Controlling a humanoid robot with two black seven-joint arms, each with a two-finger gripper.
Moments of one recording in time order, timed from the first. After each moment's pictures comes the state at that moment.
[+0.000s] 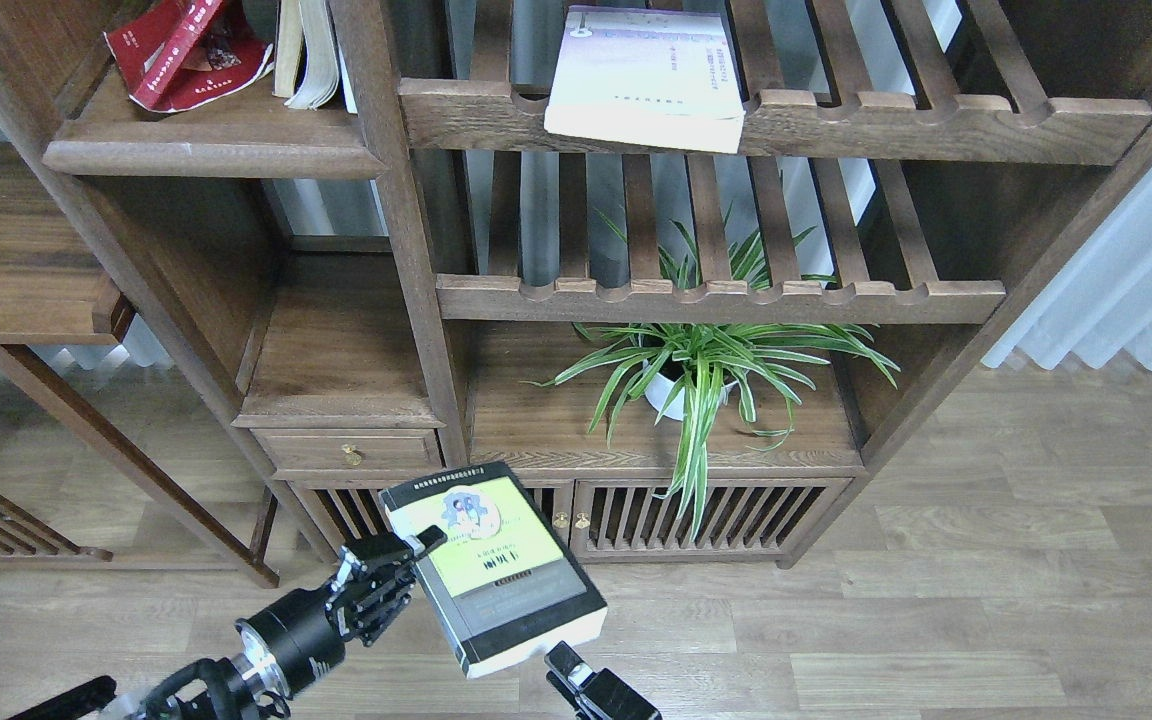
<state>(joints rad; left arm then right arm) -0.19 0.44 -0.60 -1.10 -0.68 -0.49 0.25 -0.44 -0.03 0.81 1.30 -0.03 0.58 0.01</state>
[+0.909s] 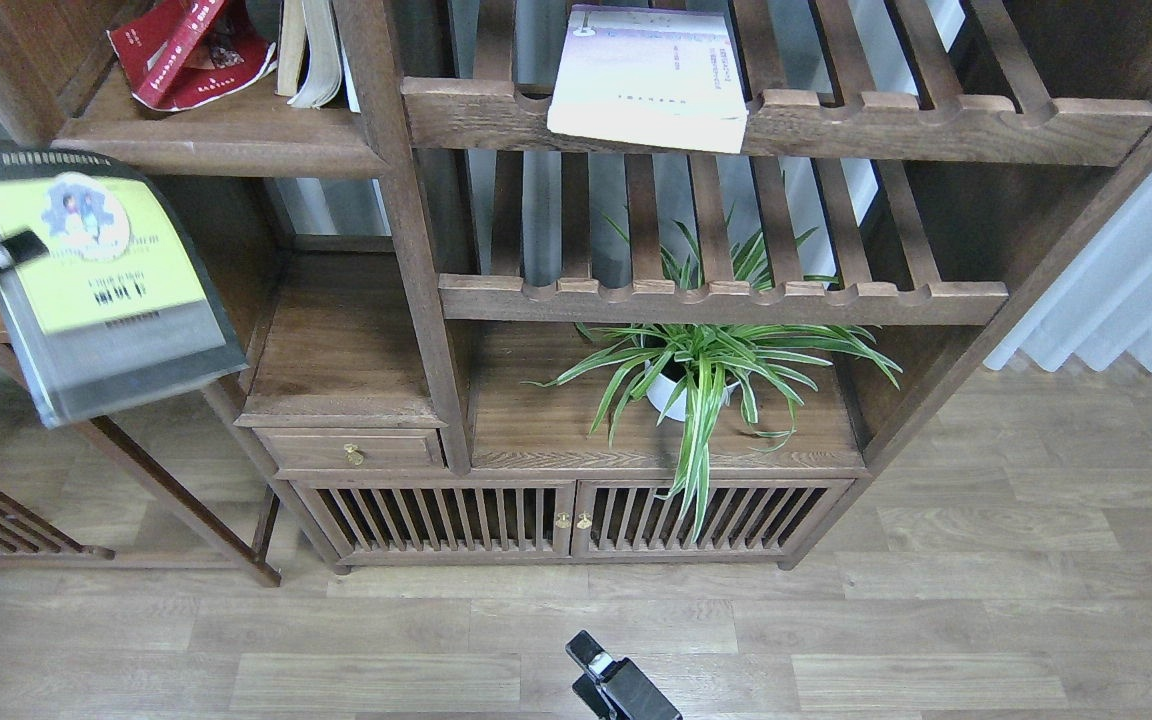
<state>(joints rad) -0.58 1.21 -0.96 -1.32 -0.47 -0.49 0.25 -0.39 -0.01 0.82 1.23 -0.03 0.58 0.01</state>
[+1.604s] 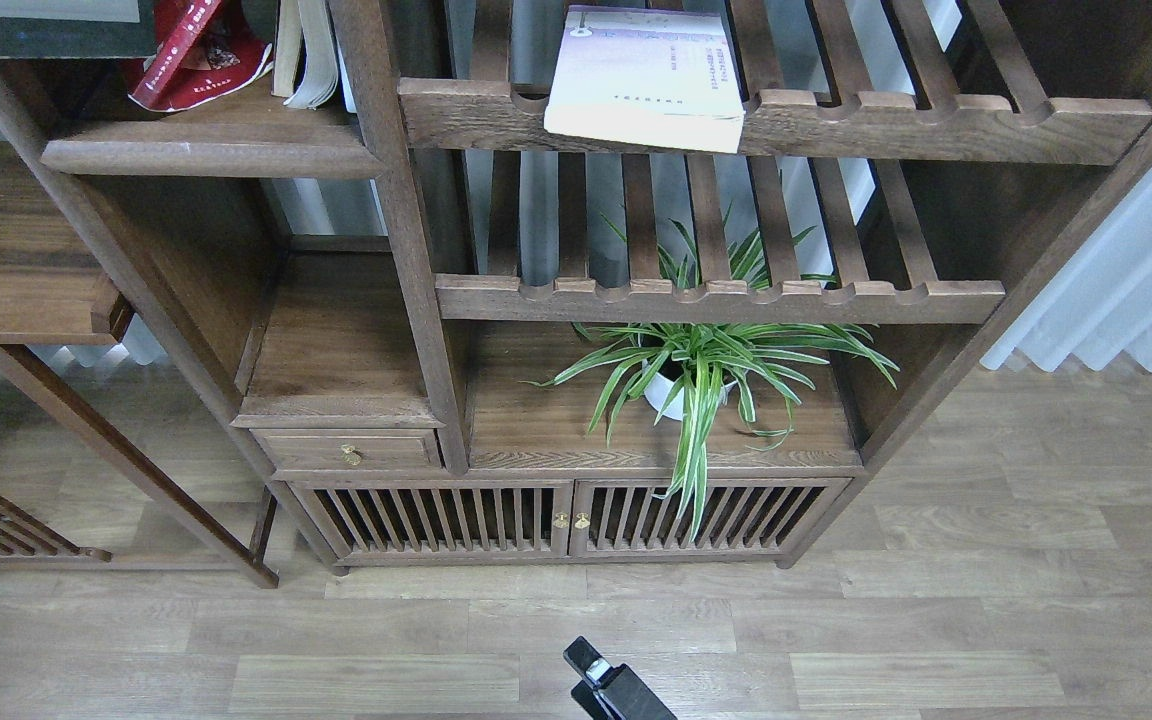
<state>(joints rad) -1.14 1.03 -0.79 -1.07 -0.02 -0.49 0.33 -0.41 -0.01 0.82 1.23 -0.04 0.58 0.01</state>
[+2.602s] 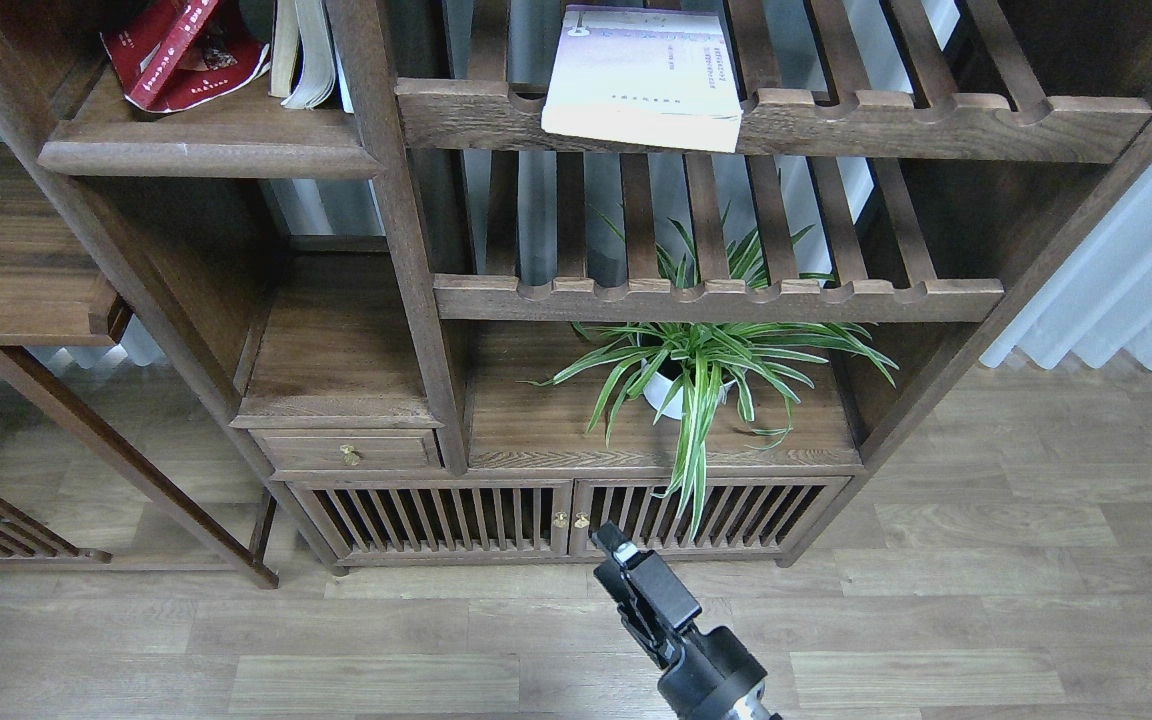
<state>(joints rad) -1.39 0.69 -0.82 -0.71 0.40 -0.49 0.35 -0.13 0.02 0.93 1.24 0.03 0.58 0.02</state>
